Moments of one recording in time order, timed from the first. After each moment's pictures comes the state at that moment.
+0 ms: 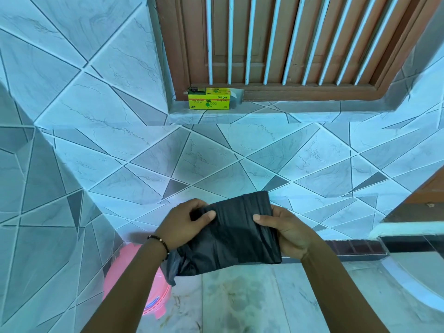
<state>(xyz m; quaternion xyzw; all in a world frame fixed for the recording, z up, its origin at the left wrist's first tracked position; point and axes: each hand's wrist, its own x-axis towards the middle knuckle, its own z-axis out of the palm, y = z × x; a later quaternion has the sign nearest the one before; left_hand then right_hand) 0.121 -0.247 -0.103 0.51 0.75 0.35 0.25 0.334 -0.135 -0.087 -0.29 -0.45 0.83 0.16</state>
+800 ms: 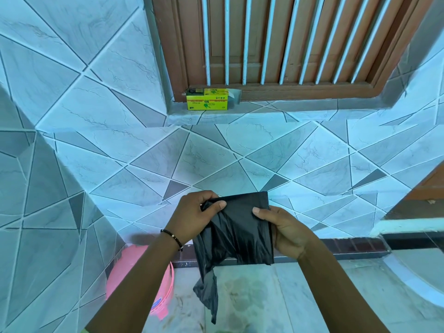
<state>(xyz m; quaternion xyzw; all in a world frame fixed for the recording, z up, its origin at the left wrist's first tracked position) 0.141 -0.232 -0.087 0.54 0.71 0.42 0.19 0.333 -0.138 -0.093 -0.32 -0.43 0.83 0.17</state>
